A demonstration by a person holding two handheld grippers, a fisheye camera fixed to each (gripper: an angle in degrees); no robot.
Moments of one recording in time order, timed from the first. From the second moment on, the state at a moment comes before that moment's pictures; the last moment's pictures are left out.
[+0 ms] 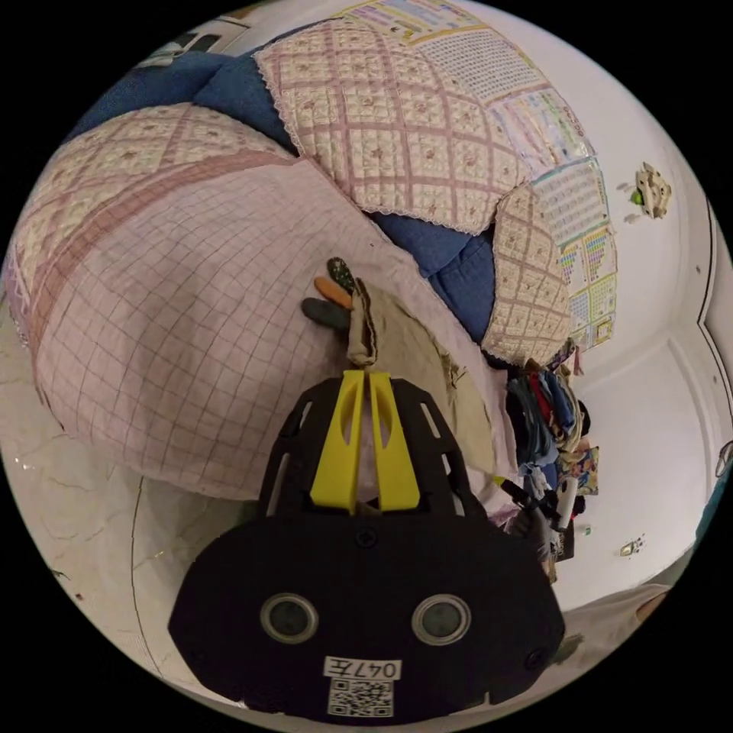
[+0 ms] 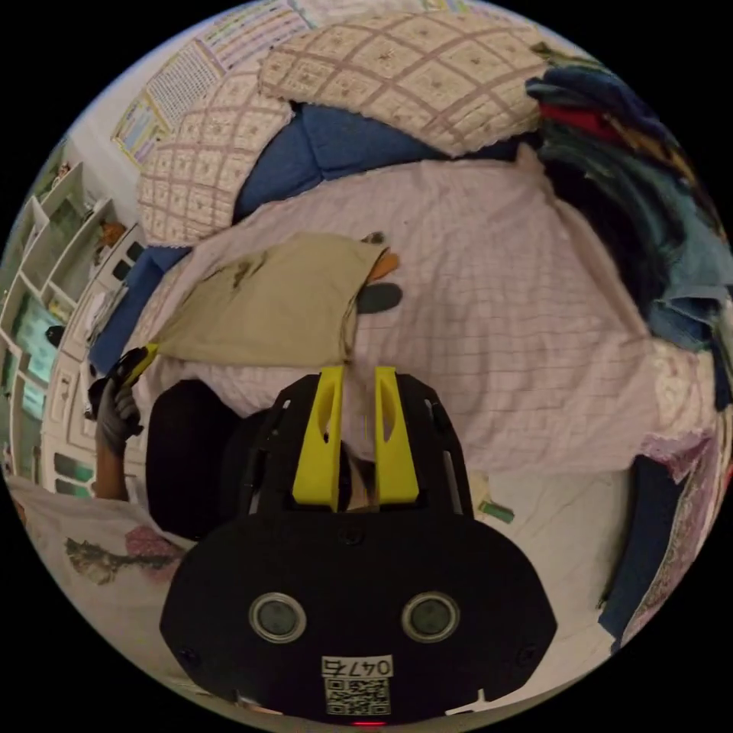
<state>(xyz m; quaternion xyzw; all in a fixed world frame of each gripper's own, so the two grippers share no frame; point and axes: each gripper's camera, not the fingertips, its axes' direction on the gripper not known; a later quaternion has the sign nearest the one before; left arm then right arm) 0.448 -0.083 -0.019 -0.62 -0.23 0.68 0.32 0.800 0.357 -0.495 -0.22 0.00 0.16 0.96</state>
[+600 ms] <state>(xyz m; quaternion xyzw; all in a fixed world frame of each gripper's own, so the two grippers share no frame) 0.388 -0.032 -0.223 -0.63 -0.11 0.74 0.22 0.512 0.304 -0.372 -0.29 -0.14 -0.22 0.92</state>
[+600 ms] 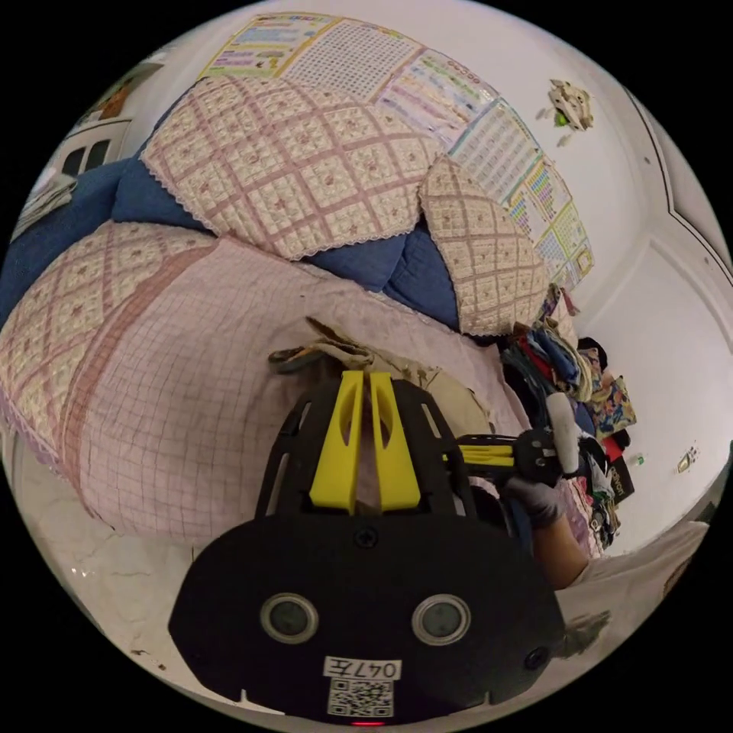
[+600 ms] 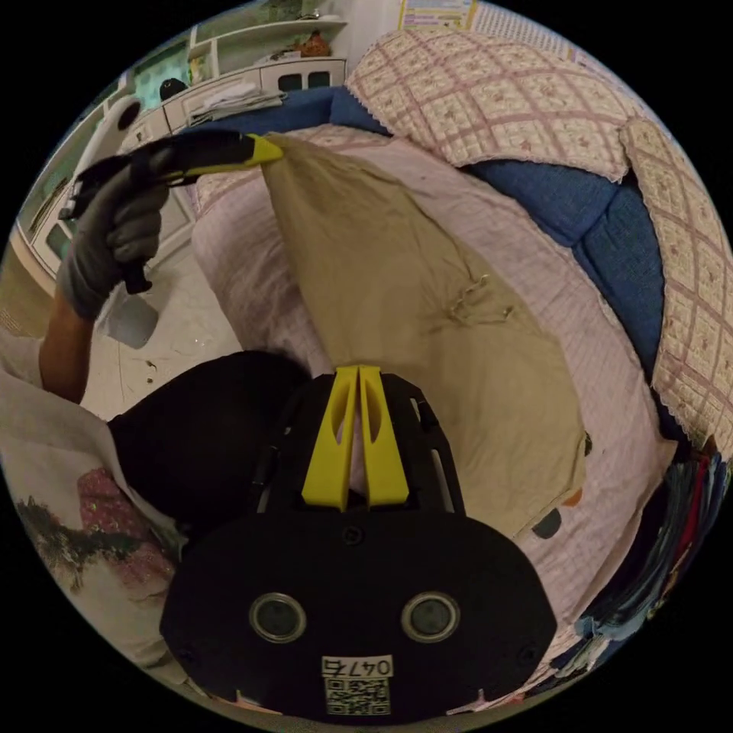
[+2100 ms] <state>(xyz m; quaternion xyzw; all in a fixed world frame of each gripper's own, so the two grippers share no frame) -0.038 -0.197 -0.665 -0.68 -0.13 0.70 -0.17 0.575 0.330 -0.421 -0.24 -0.05 -0.15 0.96</state>
